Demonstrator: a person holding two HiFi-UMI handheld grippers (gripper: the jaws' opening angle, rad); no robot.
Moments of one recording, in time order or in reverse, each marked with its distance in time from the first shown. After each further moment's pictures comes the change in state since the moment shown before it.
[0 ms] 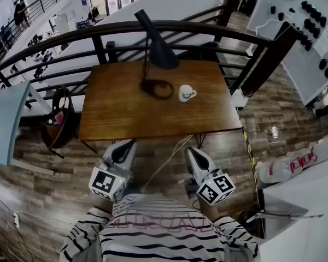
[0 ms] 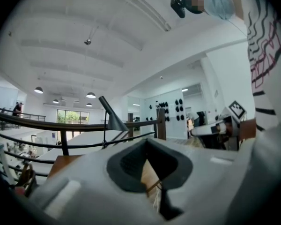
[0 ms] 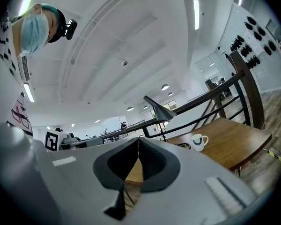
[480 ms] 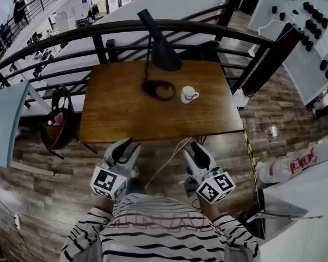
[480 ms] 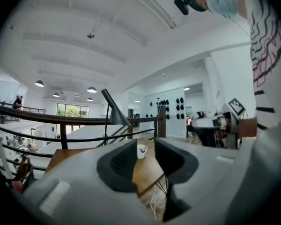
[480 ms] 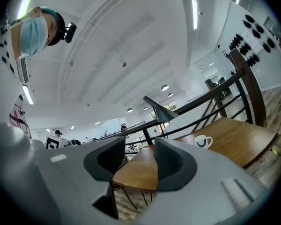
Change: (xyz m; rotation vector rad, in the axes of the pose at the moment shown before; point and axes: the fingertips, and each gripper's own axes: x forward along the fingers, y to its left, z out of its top) left arm 0.012 0.031 -0.019 -0.048 0.040 -0.001; right arm 0.039 -0.001 0.005 0.013 -0.013 0.008
